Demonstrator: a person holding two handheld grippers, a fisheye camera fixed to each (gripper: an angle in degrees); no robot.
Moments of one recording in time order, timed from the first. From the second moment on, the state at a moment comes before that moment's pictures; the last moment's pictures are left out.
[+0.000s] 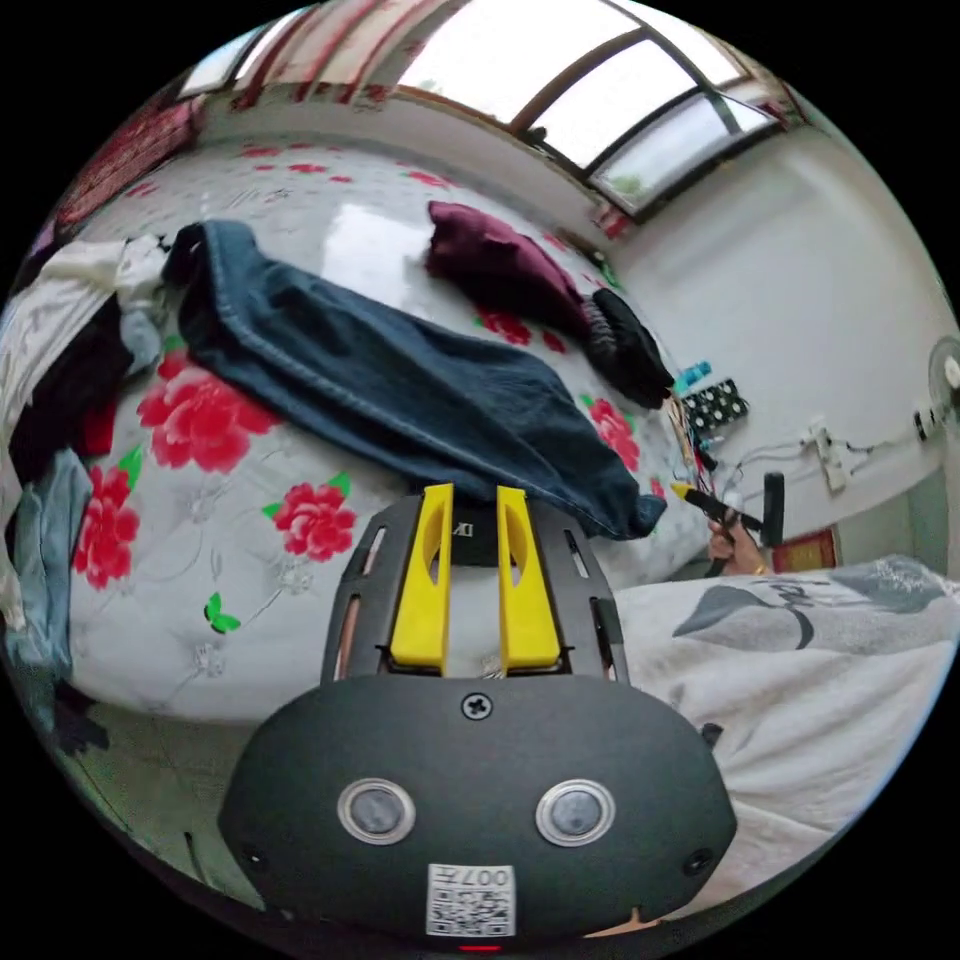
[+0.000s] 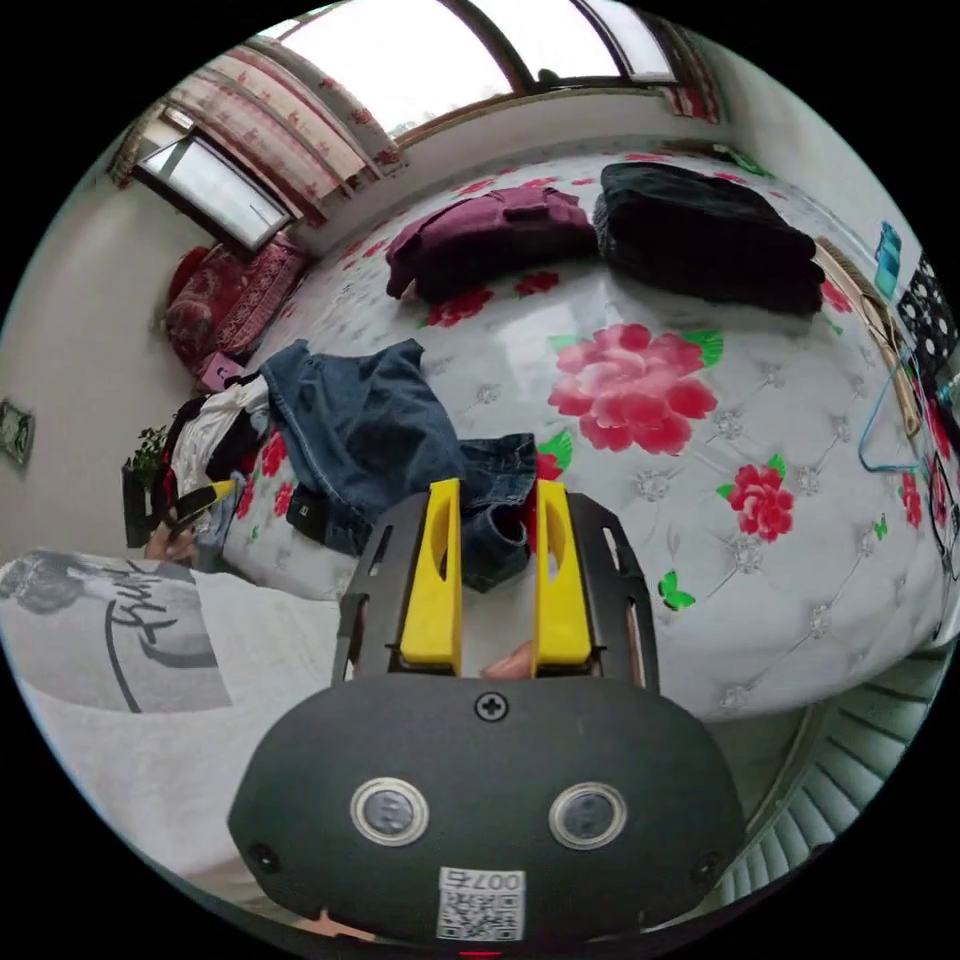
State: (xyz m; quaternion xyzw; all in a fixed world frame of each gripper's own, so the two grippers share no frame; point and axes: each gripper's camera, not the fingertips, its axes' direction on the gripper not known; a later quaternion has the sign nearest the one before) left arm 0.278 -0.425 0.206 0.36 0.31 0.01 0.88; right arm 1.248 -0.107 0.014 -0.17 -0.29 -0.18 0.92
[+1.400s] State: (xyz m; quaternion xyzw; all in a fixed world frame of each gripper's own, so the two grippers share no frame) left arm 0.038 -0.626 0.241 0.26 0.35 -0.18 0.88; right arm 1.102 -0.068 -0.049 -0.27 -0.21 -0.36 0.87
